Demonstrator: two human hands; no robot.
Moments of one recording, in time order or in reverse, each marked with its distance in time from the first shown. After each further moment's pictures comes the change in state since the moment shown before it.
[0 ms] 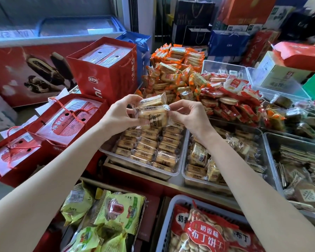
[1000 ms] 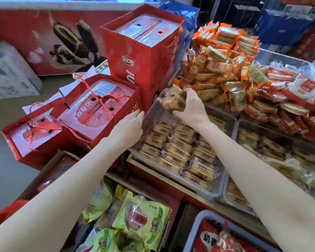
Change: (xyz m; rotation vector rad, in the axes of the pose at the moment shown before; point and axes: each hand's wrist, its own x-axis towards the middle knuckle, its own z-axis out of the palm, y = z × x) left_hand 0.019 -0.131 -0.025 0.796 -0.098 -0.219; right_hand 0.119 0.076 0.131 -0.585 -0.129 -0.019
